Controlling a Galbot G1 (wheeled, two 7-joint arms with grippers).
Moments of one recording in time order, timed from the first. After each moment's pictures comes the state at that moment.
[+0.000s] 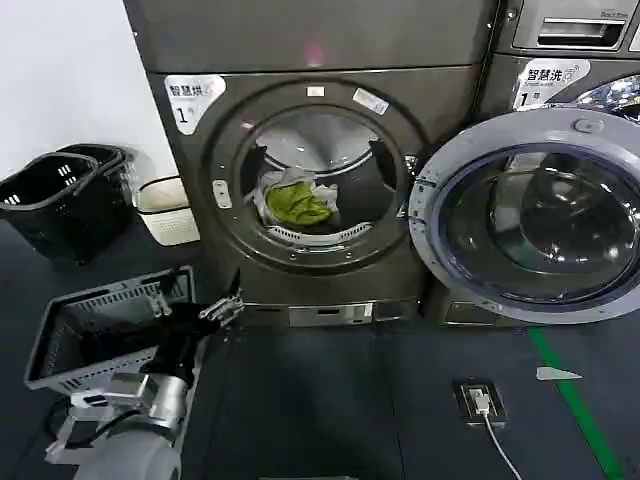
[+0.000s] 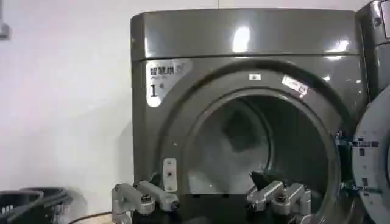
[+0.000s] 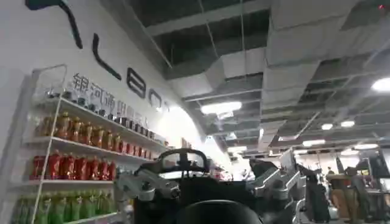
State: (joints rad) left arm 1.36 -1.52 -0.55 -2.39 0.03 0.40 0.08; right arm -1.85 0.96 2.66 1.81 0.87 -0.54 -0.02
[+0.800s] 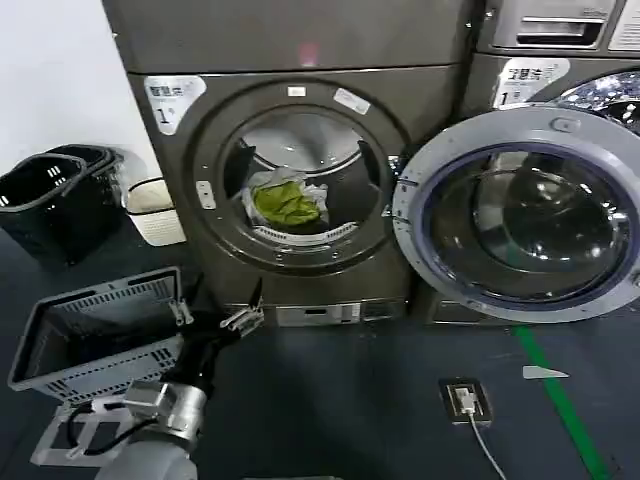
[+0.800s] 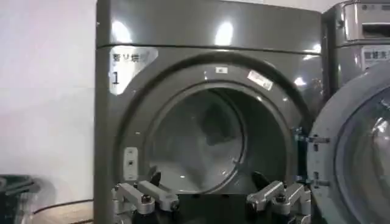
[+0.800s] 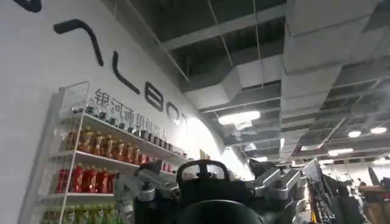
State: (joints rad) left arm 1.39 -1.55 -0.48 -2.40 0.04 0.40 0.09; right arm -1.85 0.98 2.64 1.86 0.95 -0.48 -0.02
